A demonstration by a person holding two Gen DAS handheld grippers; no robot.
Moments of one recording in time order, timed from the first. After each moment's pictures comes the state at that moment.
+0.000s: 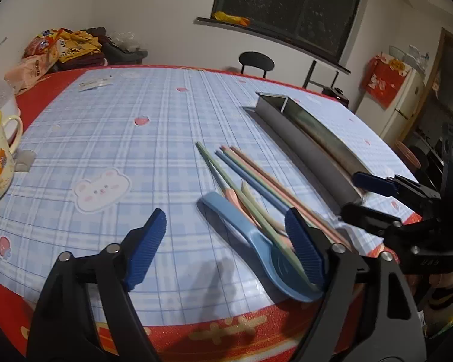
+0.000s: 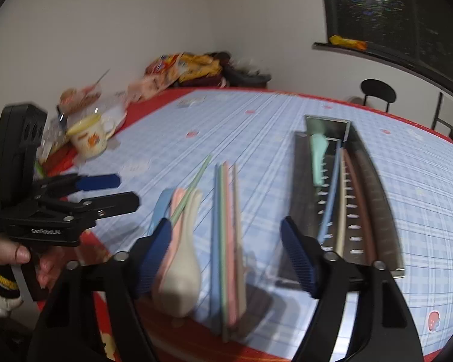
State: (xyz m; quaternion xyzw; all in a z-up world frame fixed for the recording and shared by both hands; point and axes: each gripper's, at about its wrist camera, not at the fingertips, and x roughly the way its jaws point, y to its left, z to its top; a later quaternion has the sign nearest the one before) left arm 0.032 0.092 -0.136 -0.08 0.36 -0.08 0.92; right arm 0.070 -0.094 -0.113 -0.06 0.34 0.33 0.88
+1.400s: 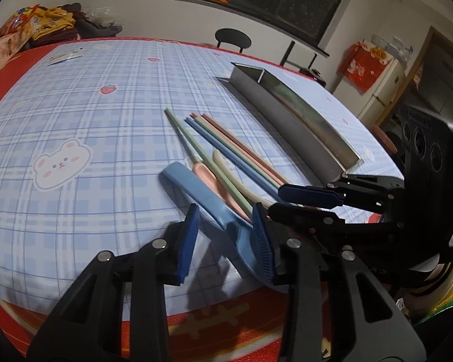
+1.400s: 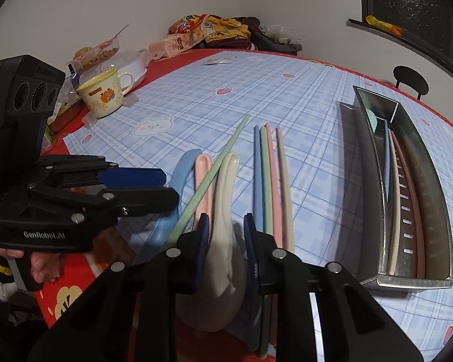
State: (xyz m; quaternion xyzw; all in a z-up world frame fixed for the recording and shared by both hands) left arm 0.042 0.083 -0.158 -0.11 0.41 -0.15 0.89; right arm 0.073 -0.053 -0.141 -0.10 0.39 0.37 0.84
